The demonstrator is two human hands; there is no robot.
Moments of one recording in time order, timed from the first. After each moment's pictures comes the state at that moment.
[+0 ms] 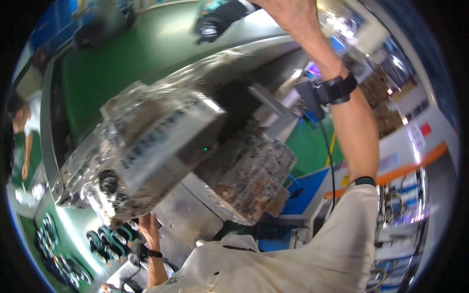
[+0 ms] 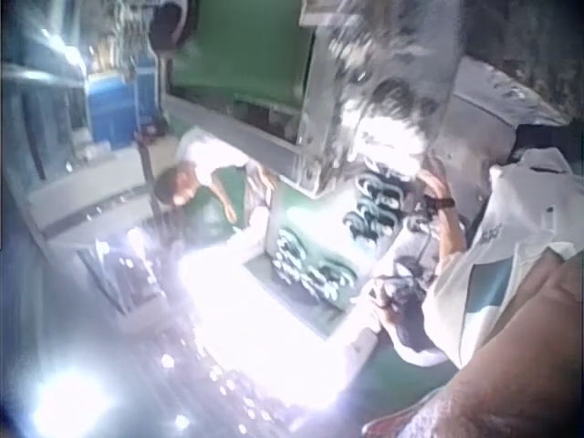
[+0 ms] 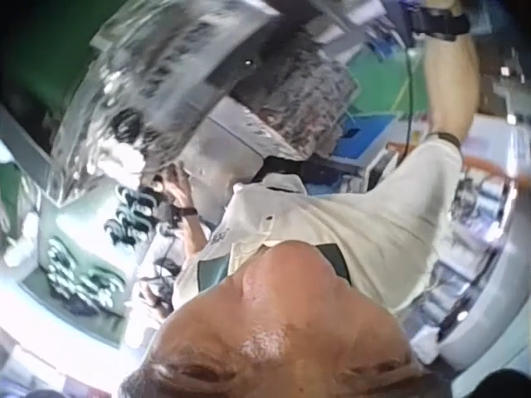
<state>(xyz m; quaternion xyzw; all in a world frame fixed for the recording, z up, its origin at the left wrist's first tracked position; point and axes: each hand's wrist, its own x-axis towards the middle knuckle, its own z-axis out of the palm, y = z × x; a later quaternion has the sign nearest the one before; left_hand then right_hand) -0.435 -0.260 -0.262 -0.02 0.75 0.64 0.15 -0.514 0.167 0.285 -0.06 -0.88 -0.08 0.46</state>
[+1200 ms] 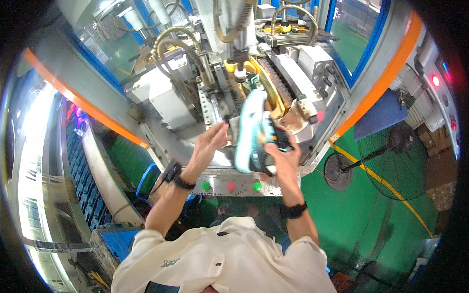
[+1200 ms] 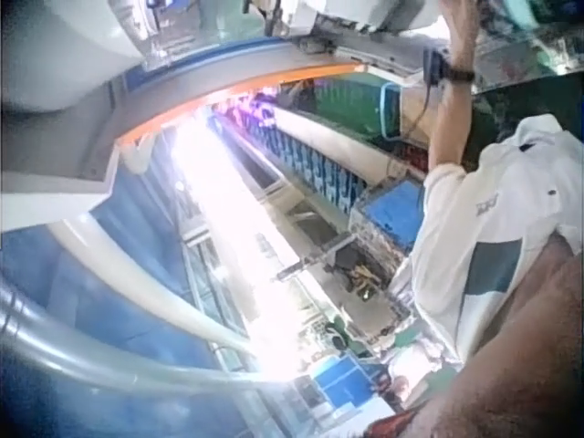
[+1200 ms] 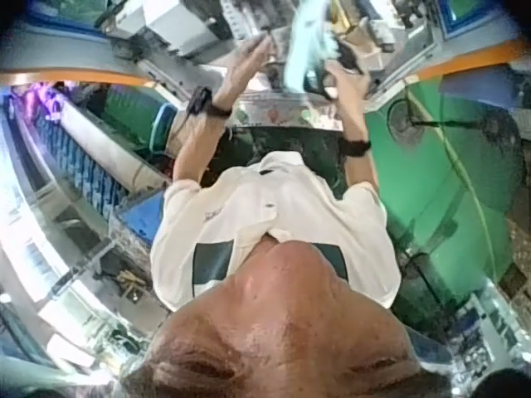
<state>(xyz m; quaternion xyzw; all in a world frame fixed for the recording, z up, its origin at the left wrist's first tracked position) 0.312 0.025 -0.072 0.72 0.16 0.14 0.66 0.416 -0.183 -0.094 -0.56 -0.12 0.11 0.82</state>
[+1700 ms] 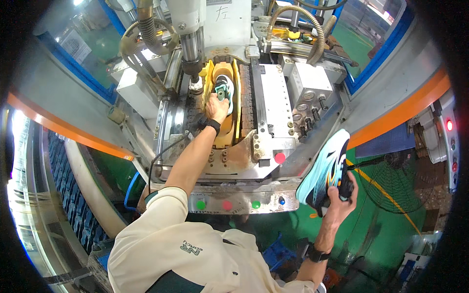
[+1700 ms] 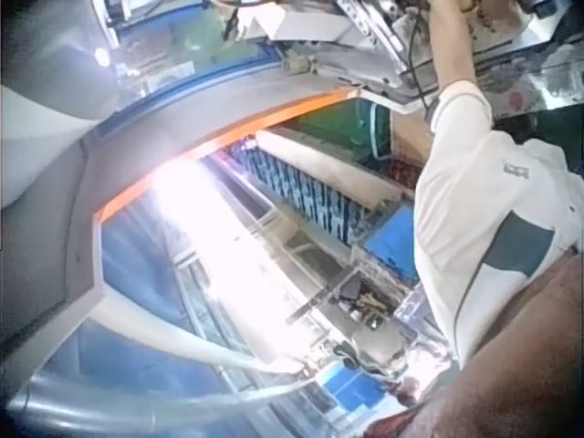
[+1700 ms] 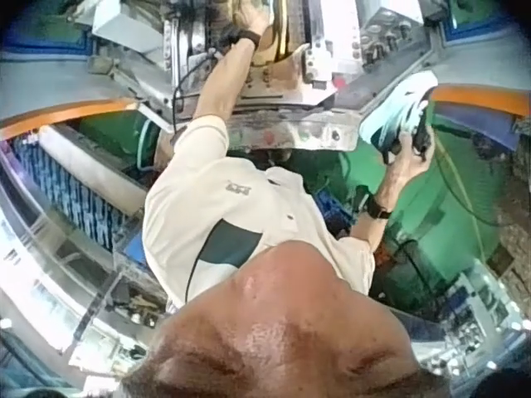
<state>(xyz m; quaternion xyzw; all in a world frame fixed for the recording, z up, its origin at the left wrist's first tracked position) 0.580 0.139 -0.186 0.79 0.43 0.27 0.35 0.481 -0.287 -0.035 -0.75 -0.02 -0.15 0.65</state>
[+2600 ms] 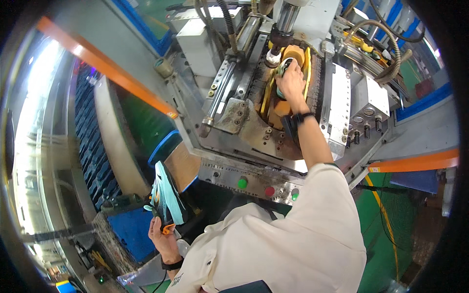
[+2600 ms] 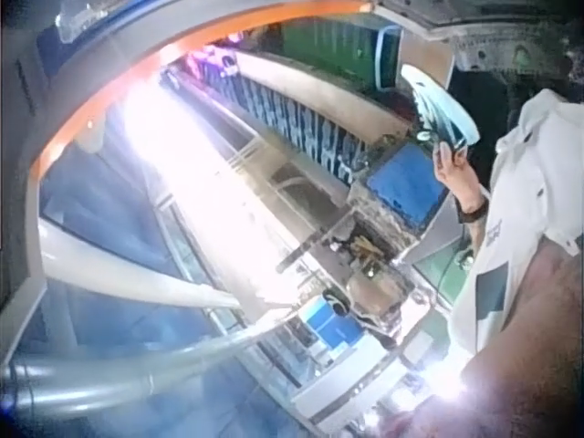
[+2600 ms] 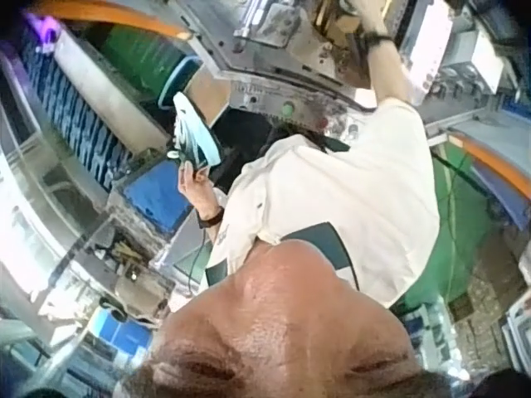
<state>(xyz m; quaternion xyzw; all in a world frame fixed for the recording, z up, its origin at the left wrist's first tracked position) 0.031 0.000 -0.061 0.28 0.56 0.53 0.57 0.587 0.138 -0.146 -0.89 -0.35 -0.08 0.29</state>
